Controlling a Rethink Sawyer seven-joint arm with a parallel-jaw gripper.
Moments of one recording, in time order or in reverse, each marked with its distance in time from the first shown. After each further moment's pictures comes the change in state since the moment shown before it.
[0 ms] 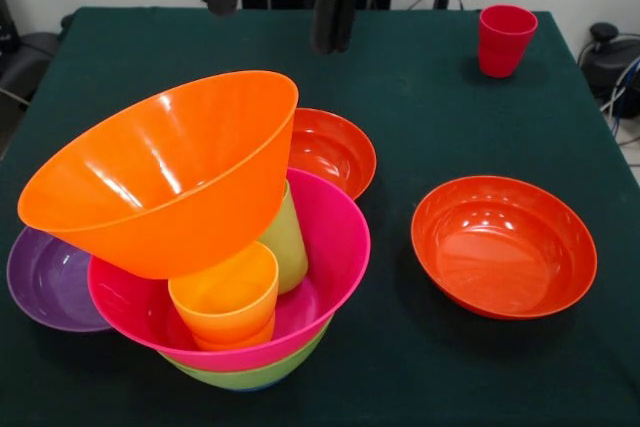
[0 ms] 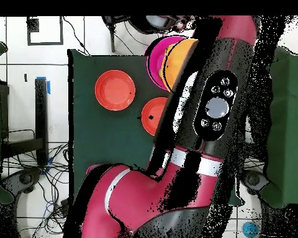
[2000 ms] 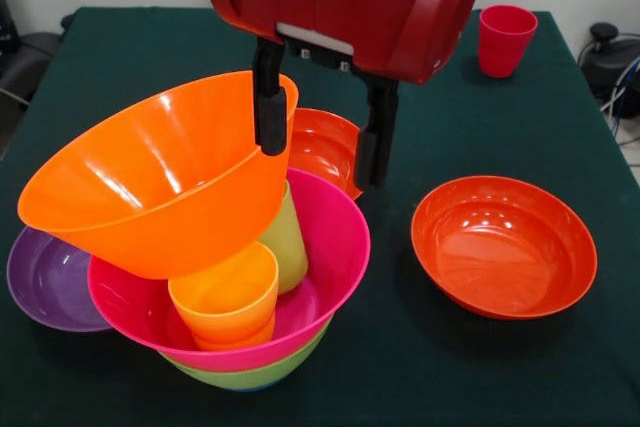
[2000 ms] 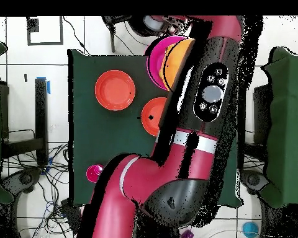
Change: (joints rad) arm -0.054 0.178 -0.173 -0.136 0.246 0.000 0.000
